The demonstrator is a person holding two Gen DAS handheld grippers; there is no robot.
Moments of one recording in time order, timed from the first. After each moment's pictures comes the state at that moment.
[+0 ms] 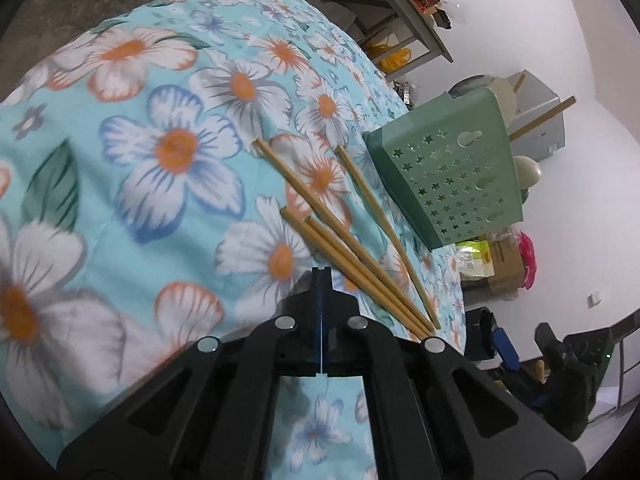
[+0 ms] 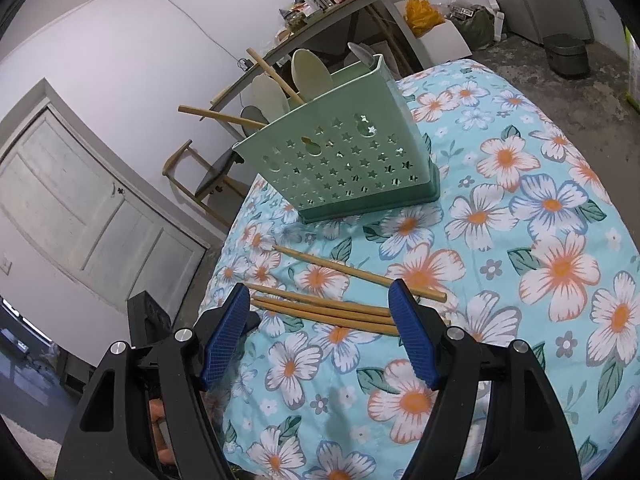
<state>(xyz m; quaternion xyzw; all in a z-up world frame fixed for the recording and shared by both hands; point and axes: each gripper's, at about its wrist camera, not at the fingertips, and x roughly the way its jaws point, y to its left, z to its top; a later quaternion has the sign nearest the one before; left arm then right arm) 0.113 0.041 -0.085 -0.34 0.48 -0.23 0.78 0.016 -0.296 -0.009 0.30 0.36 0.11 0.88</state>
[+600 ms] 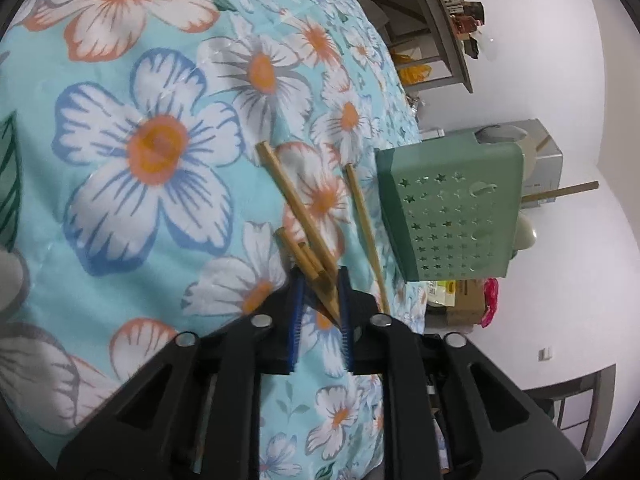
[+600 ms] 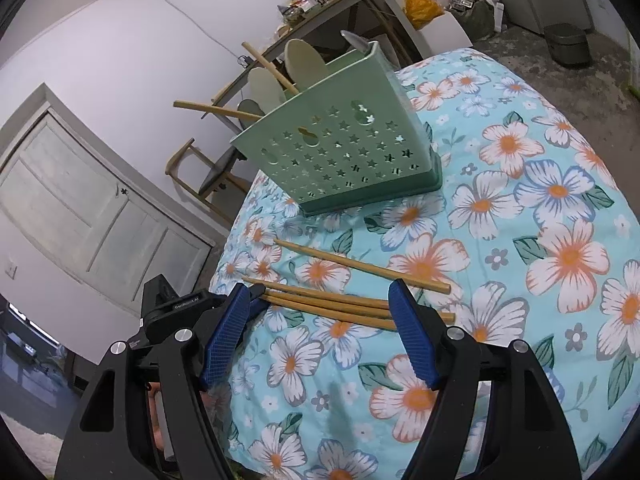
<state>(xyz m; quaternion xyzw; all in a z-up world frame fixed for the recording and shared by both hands) 0.144 0.037 -0.105 -0.45 0.50 -0.21 0.71 0.016 -0.300 -0.019 0.31 0.36 0.11 0.87</state>
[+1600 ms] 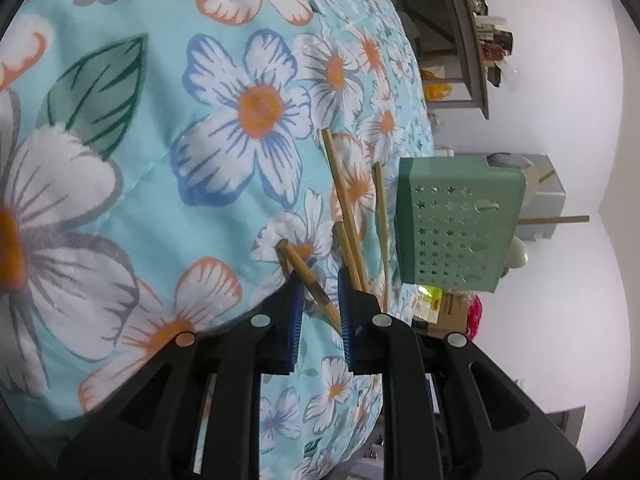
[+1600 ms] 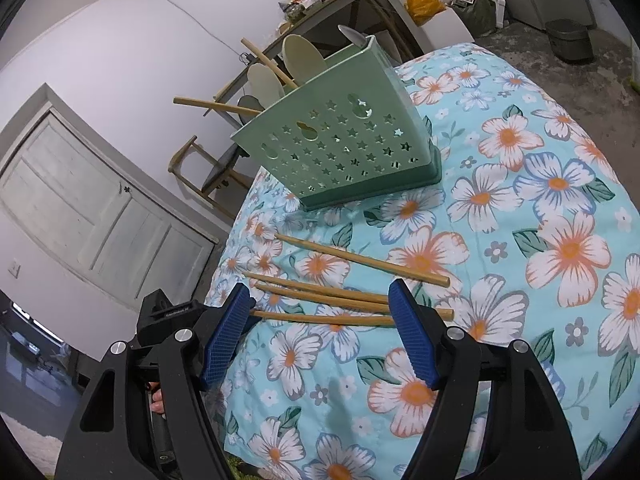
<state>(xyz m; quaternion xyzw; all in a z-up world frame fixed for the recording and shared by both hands) 0.119 0.059 -0.113 -0.51 0.51 -0.17 0.67 0.013 -0.300 -0.022 0.31 0.37 0.12 0.87</state>
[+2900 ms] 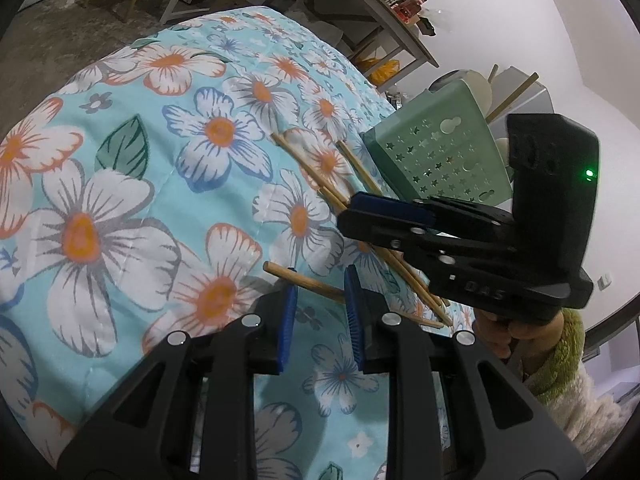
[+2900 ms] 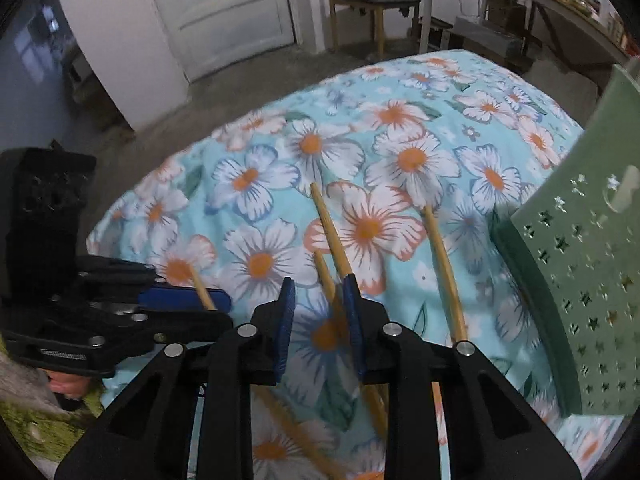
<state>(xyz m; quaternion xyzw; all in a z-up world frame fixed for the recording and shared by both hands) 0.070 0.055 -0.082 -0.31 0.44 -0.23 0.81 0.148 -0.107 -0.050 -0.16 0.50 0.35 0.78</state>
